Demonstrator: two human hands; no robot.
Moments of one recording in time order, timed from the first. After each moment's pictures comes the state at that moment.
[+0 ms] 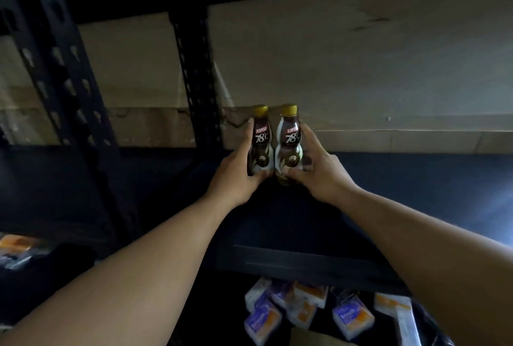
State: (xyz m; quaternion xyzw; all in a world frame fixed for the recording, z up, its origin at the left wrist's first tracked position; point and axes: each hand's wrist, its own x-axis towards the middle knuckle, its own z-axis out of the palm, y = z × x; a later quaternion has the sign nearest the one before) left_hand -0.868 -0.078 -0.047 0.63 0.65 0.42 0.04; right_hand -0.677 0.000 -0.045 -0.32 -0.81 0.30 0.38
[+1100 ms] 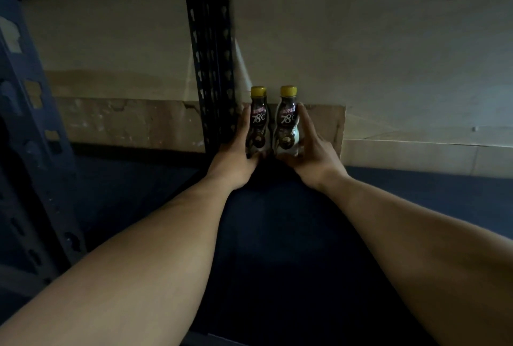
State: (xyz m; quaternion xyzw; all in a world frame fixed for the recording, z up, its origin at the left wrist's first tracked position) left_hand -0.984 0.035 -0.059 0.59 0.70 0.40 -0.01; right_hand -0.801 0.114 -0.054 -0.33 -0.84 0.21 0.38
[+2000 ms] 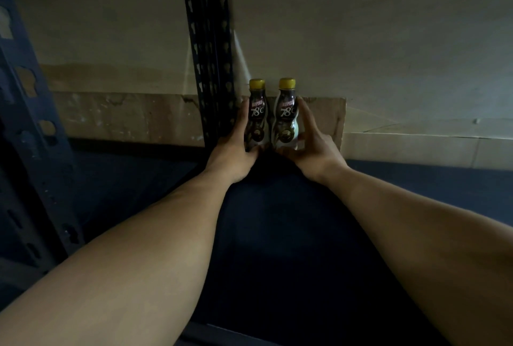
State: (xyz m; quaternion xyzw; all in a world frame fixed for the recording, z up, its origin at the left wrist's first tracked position) left_hand -0.980 0.031 -0.056 0.58 0.71 0.40 0.00; right_hand -0.800 0.111 -0.054 -0.33 -0.84 0.21 0.37
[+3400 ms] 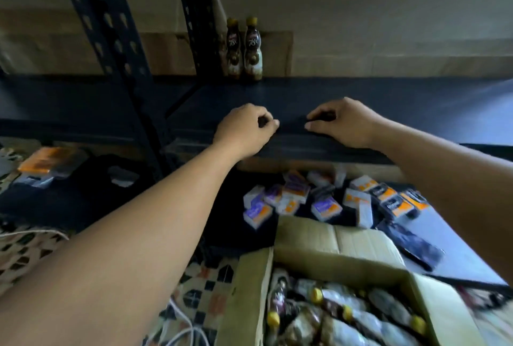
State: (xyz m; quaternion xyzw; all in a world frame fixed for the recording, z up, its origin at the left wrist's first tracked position) left_hand -0.806 -0.191 -0.070 0.63 0.71 0.30 0.02; right_hand -0.590 -0.105 -0.051 -0.44 -0.86 0.18 0.20
